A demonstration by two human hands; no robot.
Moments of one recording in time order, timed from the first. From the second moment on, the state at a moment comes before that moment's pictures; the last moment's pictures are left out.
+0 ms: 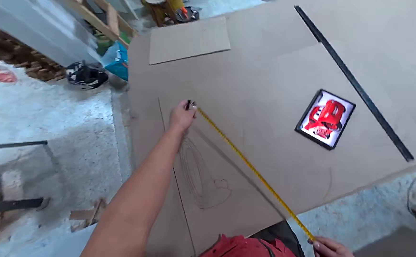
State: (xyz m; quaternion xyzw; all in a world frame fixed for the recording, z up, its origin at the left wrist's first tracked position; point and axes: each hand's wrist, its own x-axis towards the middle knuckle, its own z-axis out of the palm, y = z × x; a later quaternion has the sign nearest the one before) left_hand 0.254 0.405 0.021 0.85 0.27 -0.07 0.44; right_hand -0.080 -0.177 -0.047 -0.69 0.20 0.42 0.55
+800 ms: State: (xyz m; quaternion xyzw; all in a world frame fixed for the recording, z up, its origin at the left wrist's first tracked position) left_hand 0.195 0.225 -0.104 0.95 -0.23 -0.09 0.19; right_hand -0.073 -0.083 -0.074 -0.76 0.31 0.29 0.50
